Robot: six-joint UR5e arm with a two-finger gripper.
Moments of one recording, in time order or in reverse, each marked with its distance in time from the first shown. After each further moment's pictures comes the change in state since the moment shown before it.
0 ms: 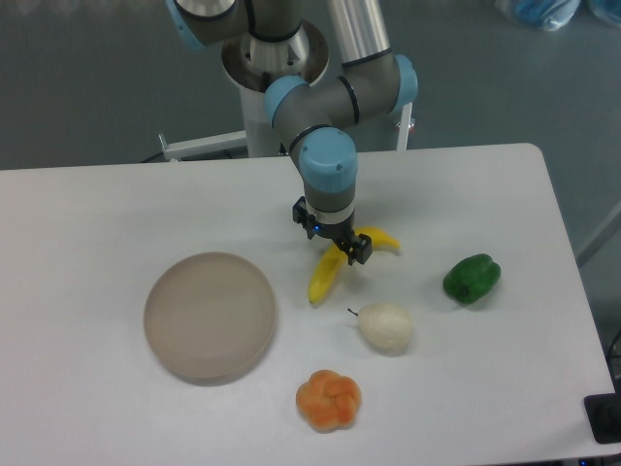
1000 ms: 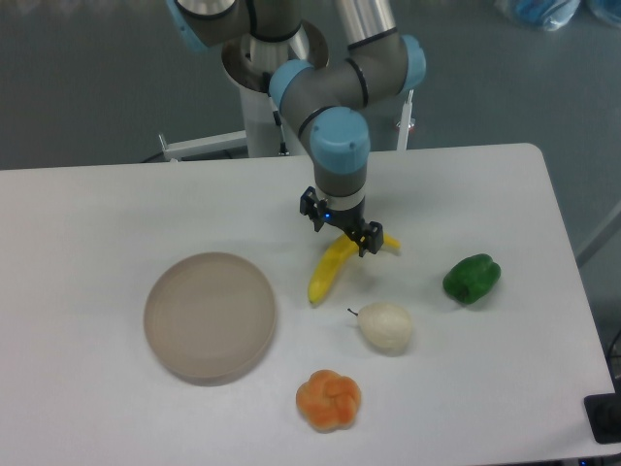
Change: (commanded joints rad) arm -0.001 0.051 -0.015 -0.015 0.000 -0.006
